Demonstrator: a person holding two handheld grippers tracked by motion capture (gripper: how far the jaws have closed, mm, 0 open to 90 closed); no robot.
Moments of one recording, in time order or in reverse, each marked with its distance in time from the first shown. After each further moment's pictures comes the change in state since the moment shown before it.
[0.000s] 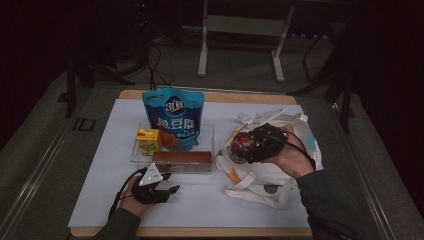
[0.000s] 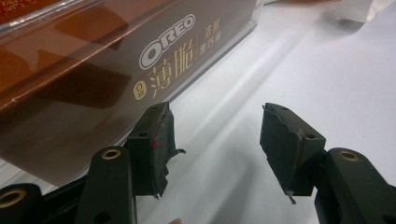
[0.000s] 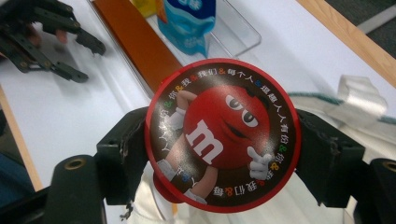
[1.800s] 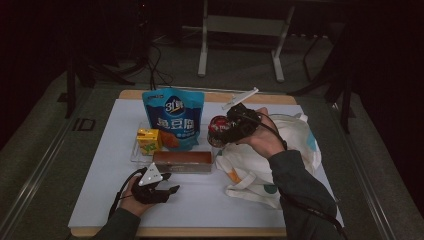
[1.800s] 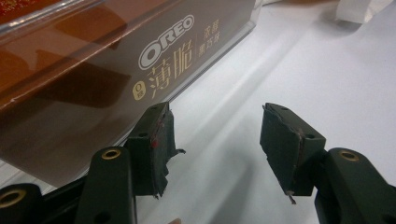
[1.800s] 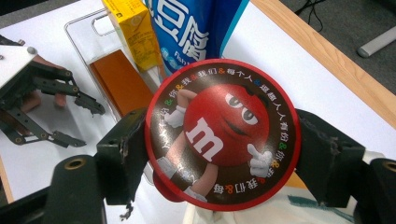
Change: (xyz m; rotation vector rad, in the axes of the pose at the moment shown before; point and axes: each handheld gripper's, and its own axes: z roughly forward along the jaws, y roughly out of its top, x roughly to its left) left arm 0.000 0.000 0.000 -0.003 -0.006 -0.003; right arm -0.002 0.063 0.036 -0.048 0.018 0.020
